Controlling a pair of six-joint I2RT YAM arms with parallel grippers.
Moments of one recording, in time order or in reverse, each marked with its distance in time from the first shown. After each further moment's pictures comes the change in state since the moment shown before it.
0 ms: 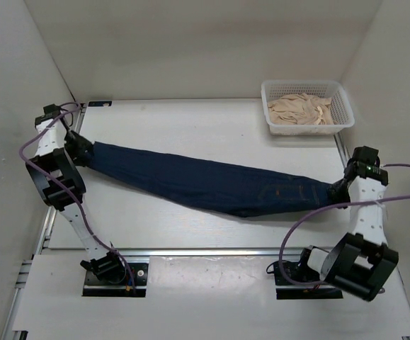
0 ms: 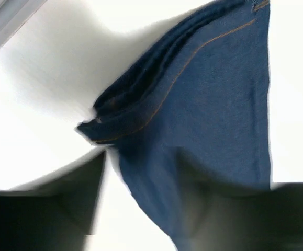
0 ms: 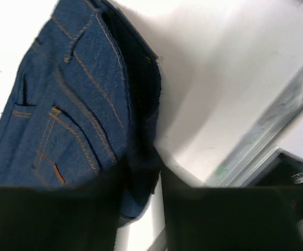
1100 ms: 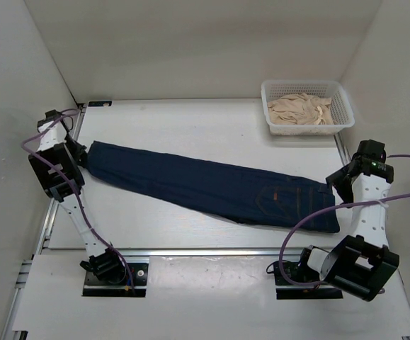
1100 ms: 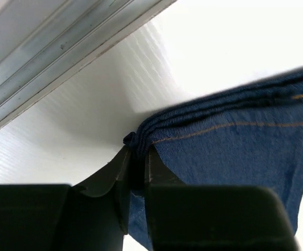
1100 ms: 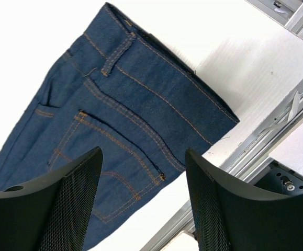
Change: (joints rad) left arm 0.029 0.206 0.134 0.003 -0.070 0.013; right arm -0.005 -0.028 0.071 -0.030 -0.007 -0.085
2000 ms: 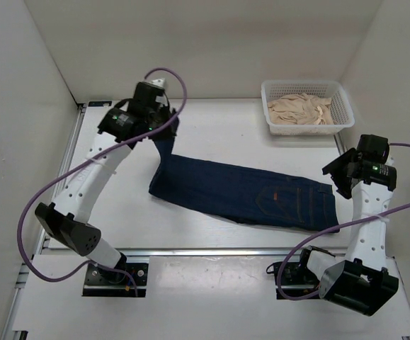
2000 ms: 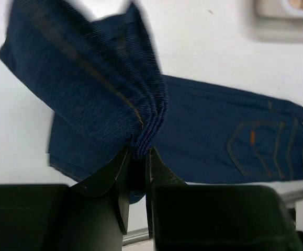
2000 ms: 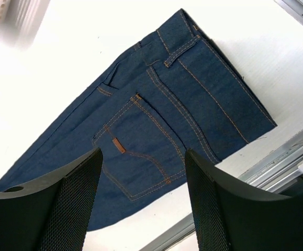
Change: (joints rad) left arm -0.926 -0.779 -0.138 0.001 -0.049 0.040; right arm 0.078 -0.117 0.092 -0.014 -0.097 -0.007
